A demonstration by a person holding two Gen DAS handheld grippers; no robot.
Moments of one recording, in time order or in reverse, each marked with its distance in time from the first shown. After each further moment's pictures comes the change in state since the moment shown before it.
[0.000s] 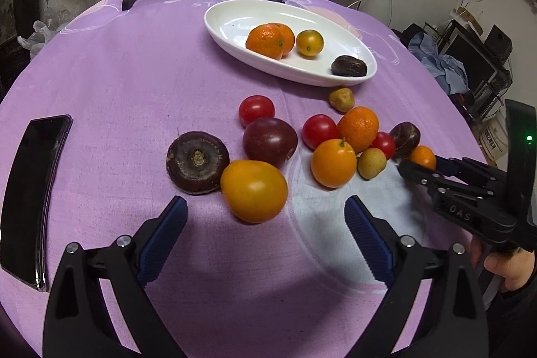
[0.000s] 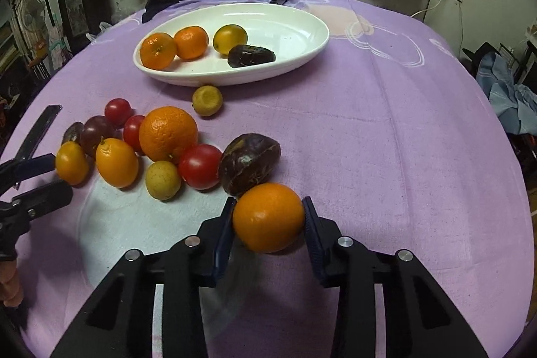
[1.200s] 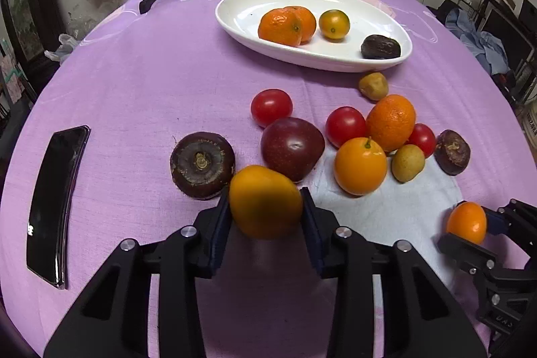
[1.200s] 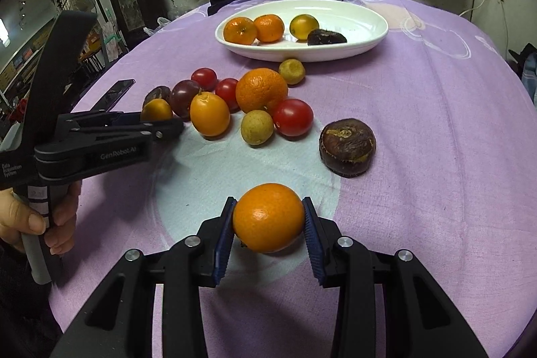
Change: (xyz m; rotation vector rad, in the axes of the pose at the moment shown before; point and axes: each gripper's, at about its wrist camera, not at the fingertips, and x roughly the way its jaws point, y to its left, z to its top) left arm 0.019 -0.021 0.009 0.025 0.057 0.207; right arm -0.025 0.020 -0.034 -0.057 0.010 0.249
